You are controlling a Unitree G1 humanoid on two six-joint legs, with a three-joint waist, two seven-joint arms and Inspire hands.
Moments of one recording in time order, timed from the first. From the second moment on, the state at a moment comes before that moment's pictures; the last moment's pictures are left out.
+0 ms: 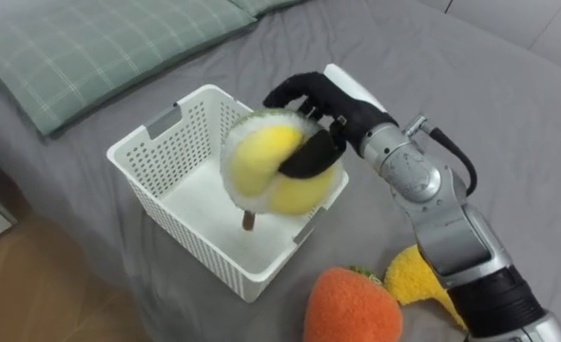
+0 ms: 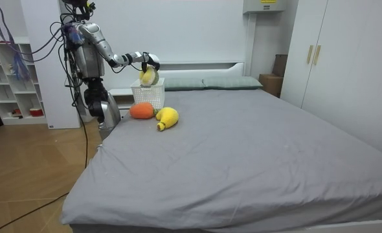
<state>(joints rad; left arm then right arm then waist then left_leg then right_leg) 0.19 0.20 0.08 0.86 0.49 0.24 -0.03 -0.42 -0.25 0.30 0.08 -0.41 0.24 0.25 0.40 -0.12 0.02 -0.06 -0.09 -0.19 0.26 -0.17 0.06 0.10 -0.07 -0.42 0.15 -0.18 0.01</state>
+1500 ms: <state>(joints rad) 0.18 0.19 0.10 0.84 0.51 0.26 -0.03 -0.45 -0.27 0.26 0.24 -0.31 0.24 0.07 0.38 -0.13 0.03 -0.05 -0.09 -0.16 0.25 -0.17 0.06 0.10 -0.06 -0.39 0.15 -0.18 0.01</state>
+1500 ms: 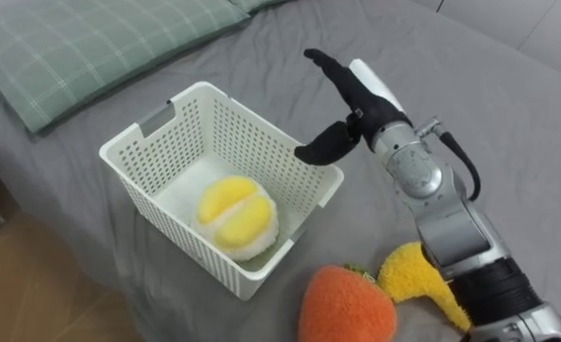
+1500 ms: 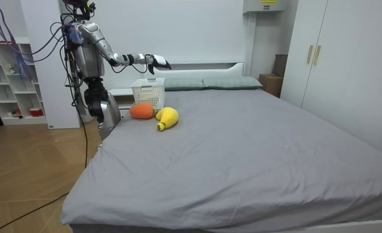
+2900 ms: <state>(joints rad) 0.26 0.22 0.09 0.95 0.42 0.19 -0.03 -0.25 -0.38 0.13 0.49 -0.28 0.16 0.09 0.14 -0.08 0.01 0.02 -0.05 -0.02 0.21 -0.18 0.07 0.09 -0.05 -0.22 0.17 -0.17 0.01</state>
